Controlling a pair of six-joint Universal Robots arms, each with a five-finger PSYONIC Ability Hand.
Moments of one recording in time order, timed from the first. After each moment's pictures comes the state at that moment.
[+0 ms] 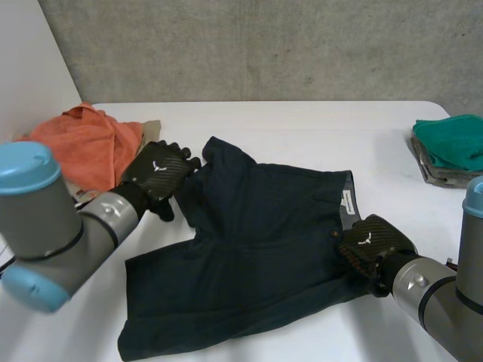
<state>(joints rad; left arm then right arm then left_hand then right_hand) 4.37 -1.97 -1.63 3.40 -1.24 3.70 1.97 -1.40 1.85 0.14 1.47 2.36 0.37 0.36 0.37 0.36 0.19 1.10 1.18 1.20 1.20 0.99</state>
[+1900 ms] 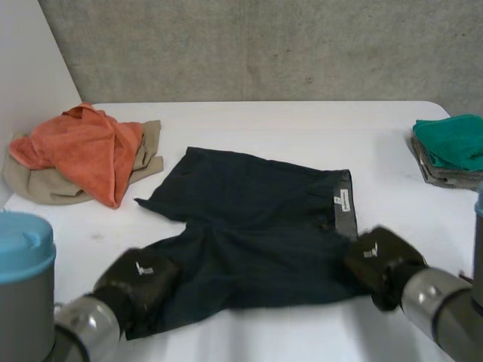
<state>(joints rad) 4.13 -1.64 -1.93 2.94 -1.60 3.48 1.97 -1.46 1.87 0.25 1.48 2.37 1.17 1.19 1.19 1.20 0.97 1.10 1.18 1.20 1.20 0.99</state>
